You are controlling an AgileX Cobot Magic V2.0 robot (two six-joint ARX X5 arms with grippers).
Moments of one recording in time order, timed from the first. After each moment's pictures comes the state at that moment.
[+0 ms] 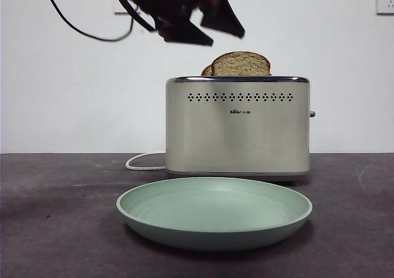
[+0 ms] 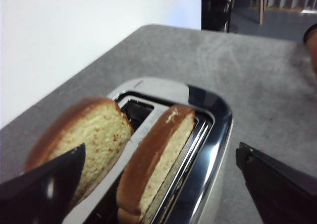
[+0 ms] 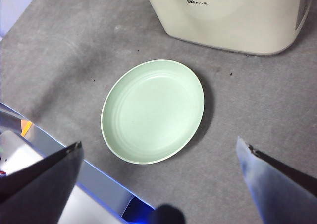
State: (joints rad) left arm -0.53 1.81 1.50 -0.04 0.41 0.28; right arm 0.09 0.77 0.98 -1.01 -0.58 -0.10
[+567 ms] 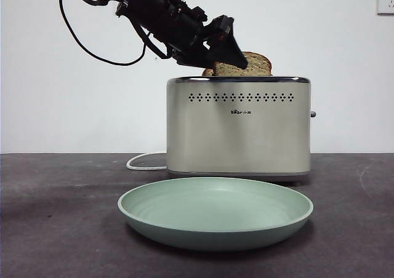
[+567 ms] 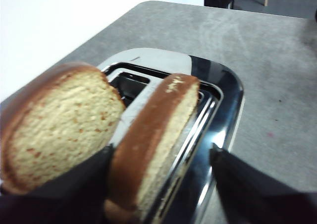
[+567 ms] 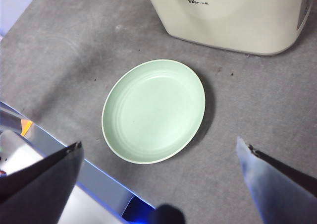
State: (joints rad) left arm -0.56 1.88 1.50 -0.01 0.38 0.28; right arm 0.09 0.77 0.98 -1.01 -0.58 -0.10
